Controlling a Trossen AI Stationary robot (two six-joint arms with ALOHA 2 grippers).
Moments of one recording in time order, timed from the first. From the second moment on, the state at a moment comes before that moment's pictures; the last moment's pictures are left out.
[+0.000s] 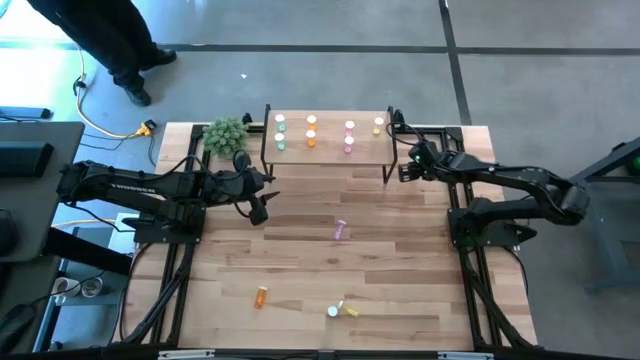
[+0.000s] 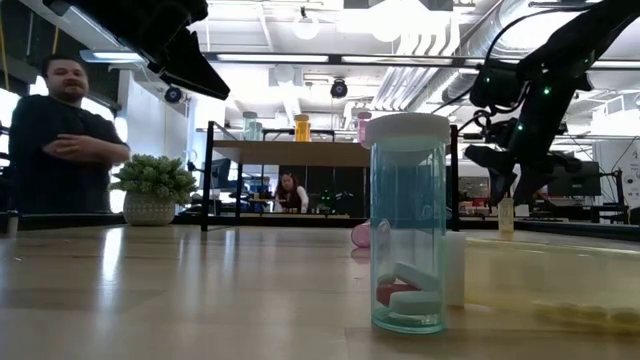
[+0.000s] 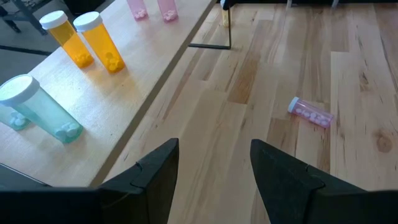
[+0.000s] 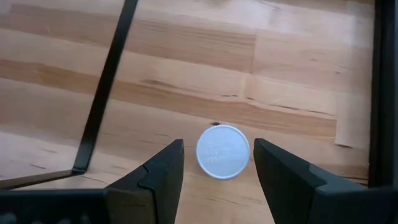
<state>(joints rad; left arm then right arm) 0.11 0.95 0.64 -0.27 -0.40 -0.05 -0.66 1.12 0.51 -0.48 0.32 0.63</state>
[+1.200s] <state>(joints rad) 0.11 0.95 0.64 -0.27 -0.40 -0.05 -0.66 1.04 0.55 -0.55 0.28 0.62</state>
